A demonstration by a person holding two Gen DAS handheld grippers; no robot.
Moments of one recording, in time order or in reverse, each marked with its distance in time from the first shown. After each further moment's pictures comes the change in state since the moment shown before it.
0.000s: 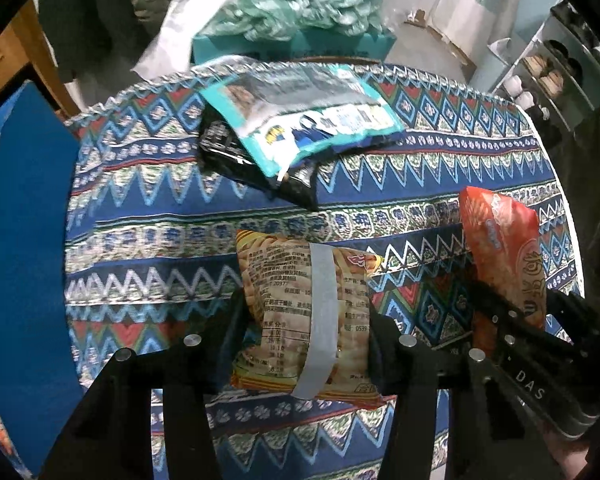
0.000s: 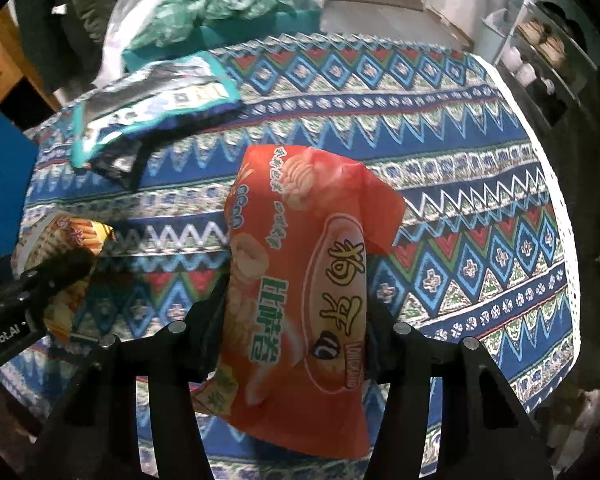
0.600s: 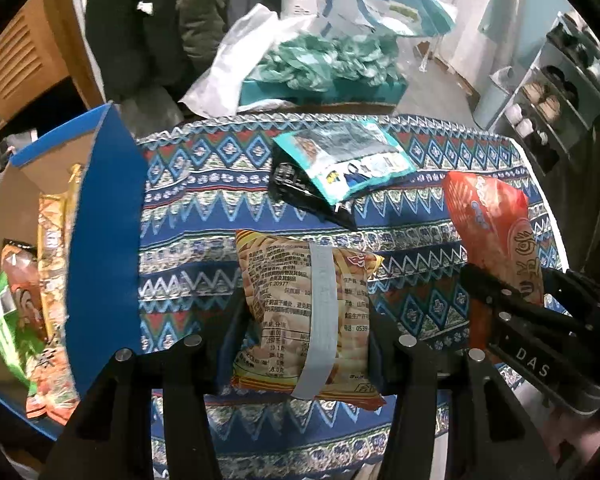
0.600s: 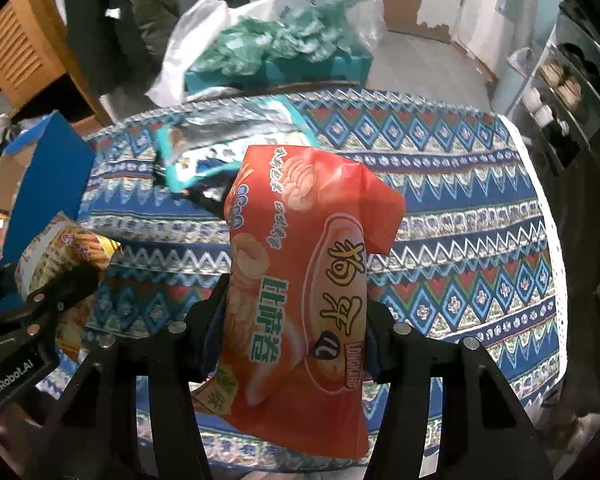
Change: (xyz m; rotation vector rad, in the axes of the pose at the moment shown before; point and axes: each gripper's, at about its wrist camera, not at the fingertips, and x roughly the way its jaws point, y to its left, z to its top) left arm -0.065 0.042 -0.010 -0.025 -0.111 0.030; right arm -0.049 0.050 0.017 -0.082 -0.066 0.052
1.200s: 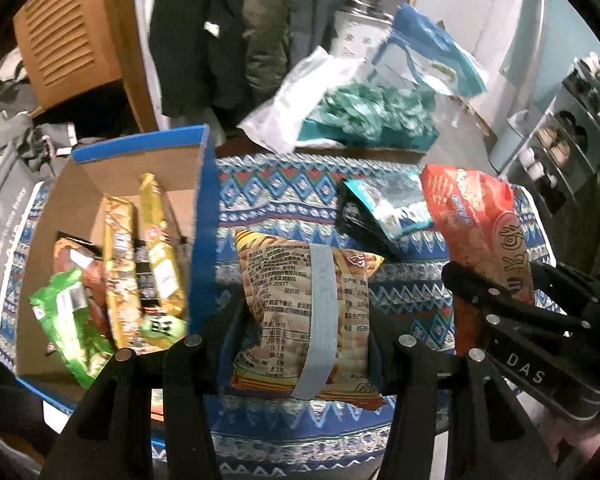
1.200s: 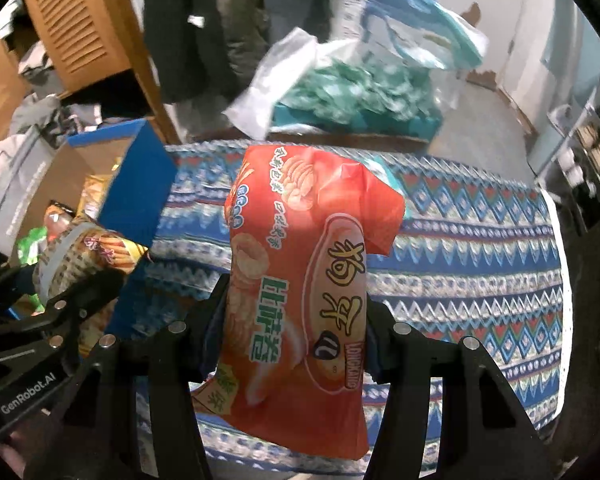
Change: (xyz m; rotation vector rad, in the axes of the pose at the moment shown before) left arm -0.057 0.070 0.000 -0.093 -0.108 0.037; right arm -0.036 0.093 0.031 -0.154 -0.078 0.094
